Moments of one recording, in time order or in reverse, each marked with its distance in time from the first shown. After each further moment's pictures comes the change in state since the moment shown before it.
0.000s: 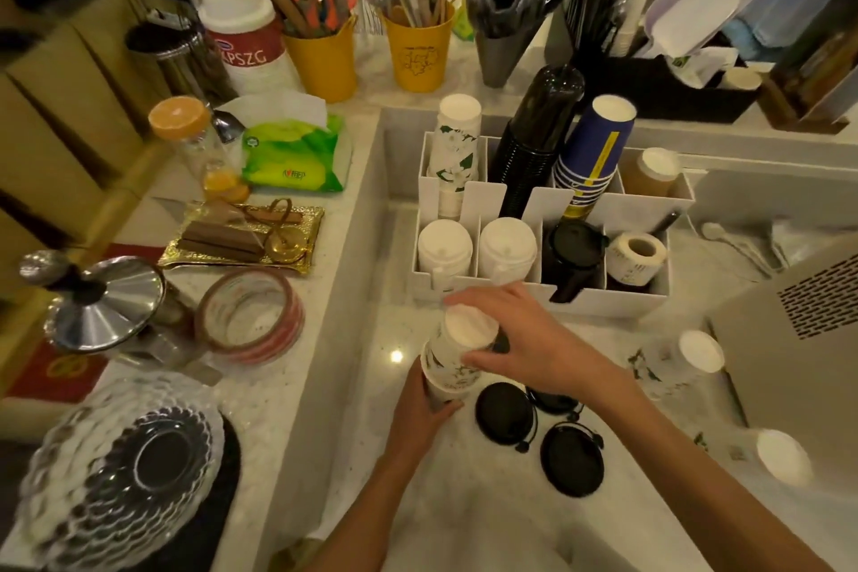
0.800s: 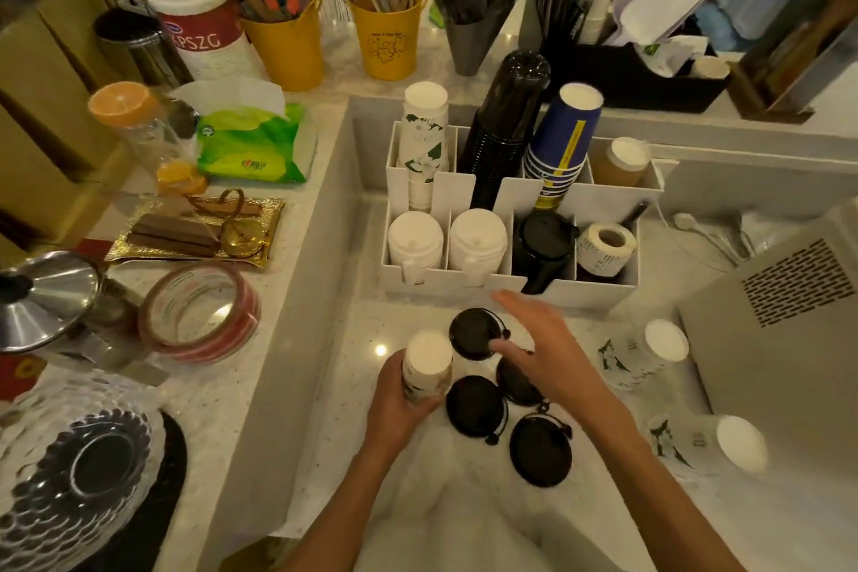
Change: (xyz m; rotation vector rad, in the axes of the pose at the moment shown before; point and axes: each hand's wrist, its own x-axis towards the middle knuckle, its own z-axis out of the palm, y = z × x) left_hand -0.001 0.000 0.016 0.048 0.080 0.055; right_hand -0.042 0.088 0.026 -0.016 0.243 0.262
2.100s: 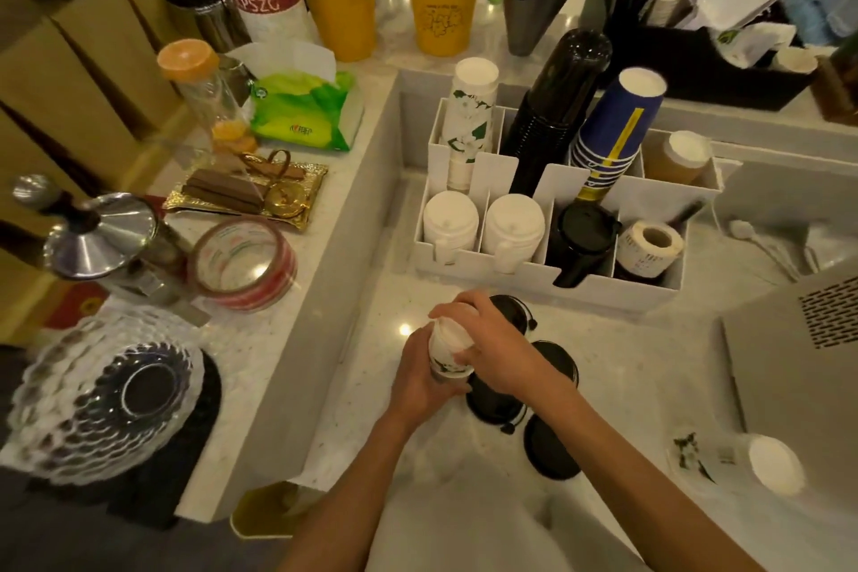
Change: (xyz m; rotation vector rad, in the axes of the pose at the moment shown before) left_hand 0.000 0.009 0.011 0.065 0.015 -0.042; right_hand 0.021 -0.055 0.049 0.005 -0.367 -0.182
